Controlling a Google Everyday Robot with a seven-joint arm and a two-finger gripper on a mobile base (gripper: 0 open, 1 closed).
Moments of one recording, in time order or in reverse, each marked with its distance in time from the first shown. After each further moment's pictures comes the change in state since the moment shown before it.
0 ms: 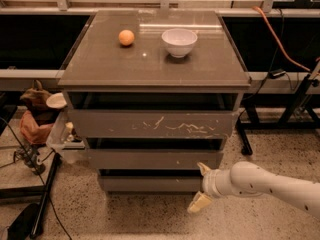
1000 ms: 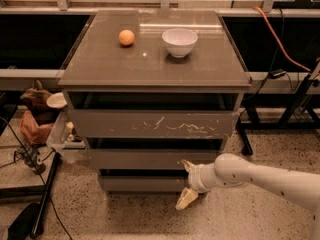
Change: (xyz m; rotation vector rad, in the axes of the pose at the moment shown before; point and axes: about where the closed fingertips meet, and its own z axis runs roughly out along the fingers) arm -0.031 0.000 0.038 -0.078 -0.043 -0.078
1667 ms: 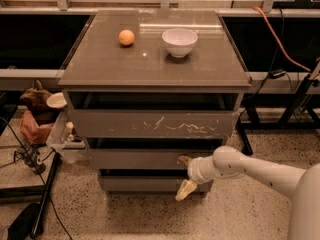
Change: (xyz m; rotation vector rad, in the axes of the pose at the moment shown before) arm 0.013 -0.042 0.026 -0.005 -0.029 -0.007
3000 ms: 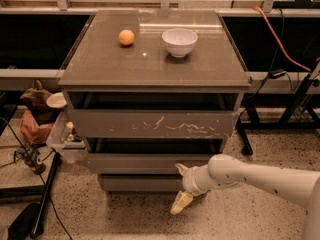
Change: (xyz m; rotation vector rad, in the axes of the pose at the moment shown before) arm -0.029 0.064 -0.012 -0.058 0.027 0.013
